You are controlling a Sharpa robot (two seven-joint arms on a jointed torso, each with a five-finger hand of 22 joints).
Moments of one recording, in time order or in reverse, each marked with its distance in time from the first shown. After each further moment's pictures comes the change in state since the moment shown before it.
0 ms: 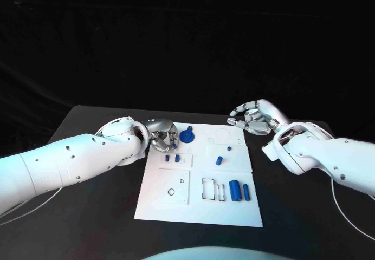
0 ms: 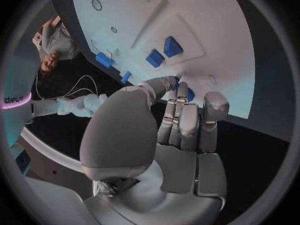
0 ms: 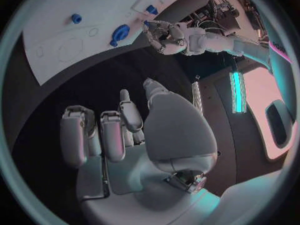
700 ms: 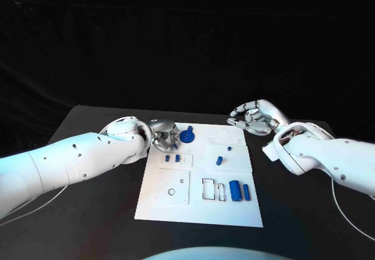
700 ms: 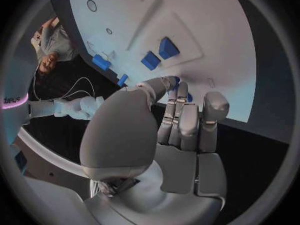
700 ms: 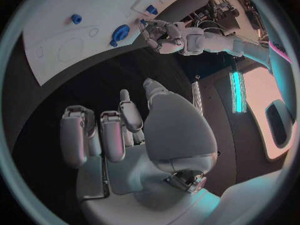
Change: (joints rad) left arm 0.001 0.037 -0.002 -0.043 -0.007 0.026 -0.011; left_hand 0.000 0.000 0.000 0.000 0.000 0.003 -0.004 -0.004 0.001 0.000 0.000 0.000 0.000 0.000 0.000 0.000 -0.006 0.000 0.000 0.000 0.000 0.000; right arm 0.000 0.000 0.000 0.000 0.000 0.000 0.000; right_hand 0.000 0.000 0.000 0.000 0.000 0.000 0.000 0.000 0.000 0.000 0.000 0.000 0.000 0.000 0.000 0.000 0.000 0.000 0.000 0.000 0.000 0.000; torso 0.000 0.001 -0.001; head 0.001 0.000
